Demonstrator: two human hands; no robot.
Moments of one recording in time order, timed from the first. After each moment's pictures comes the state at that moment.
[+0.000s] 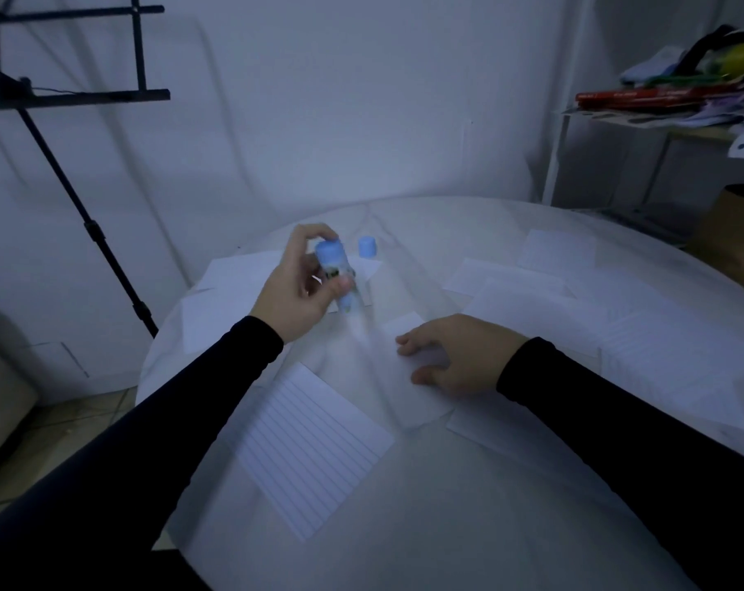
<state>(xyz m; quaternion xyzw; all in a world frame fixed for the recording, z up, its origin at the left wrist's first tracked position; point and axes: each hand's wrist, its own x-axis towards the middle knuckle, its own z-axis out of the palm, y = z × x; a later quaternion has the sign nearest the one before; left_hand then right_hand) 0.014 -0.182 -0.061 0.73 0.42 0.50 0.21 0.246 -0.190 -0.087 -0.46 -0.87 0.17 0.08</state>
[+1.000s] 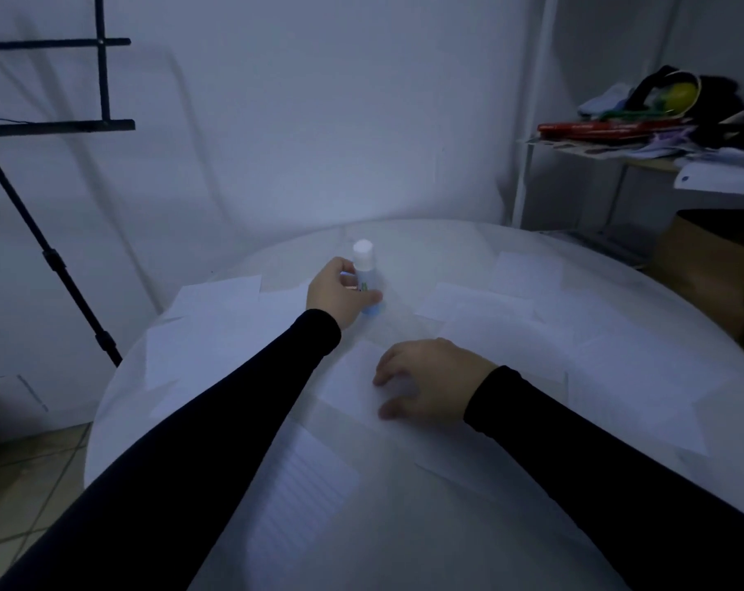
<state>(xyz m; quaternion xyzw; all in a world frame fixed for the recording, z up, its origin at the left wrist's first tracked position) 0.091 -0.109 -0.068 0.58 0.60 0.48 0.27 0.247 -0.191 -0.077 -0.44 -0.89 0.11 0.06</state>
